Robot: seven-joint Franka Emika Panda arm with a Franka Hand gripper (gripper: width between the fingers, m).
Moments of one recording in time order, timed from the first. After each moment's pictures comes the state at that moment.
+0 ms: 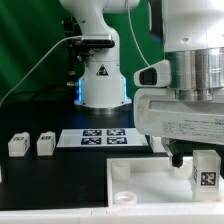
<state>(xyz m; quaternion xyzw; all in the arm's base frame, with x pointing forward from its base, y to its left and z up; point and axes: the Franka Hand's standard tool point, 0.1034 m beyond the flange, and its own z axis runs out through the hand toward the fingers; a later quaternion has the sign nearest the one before) 0.625 0.113 0.066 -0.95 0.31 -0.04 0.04</state>
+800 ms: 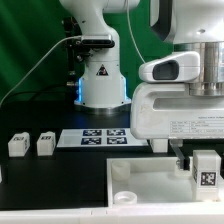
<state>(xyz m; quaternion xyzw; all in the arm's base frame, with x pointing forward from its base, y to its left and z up) 0.635 0.115 0.073 -0.99 0.09 -0.06 0.01</state>
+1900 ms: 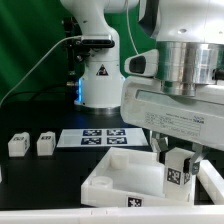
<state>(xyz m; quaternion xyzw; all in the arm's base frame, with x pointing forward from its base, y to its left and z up) 0.629 0.080 0.073 -0.91 0.41 -0.06 -0.02</state>
